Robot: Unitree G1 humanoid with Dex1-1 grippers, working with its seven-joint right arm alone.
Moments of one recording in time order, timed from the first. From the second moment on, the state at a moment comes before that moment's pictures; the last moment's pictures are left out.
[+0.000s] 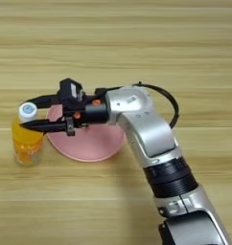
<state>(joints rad) -0.43 -0.42 0.17 -0.16 0.38 0.28 1.27</state>
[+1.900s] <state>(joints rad) -0.42 -0.53 0.07 0.17 0.31 0.10 1.35</state>
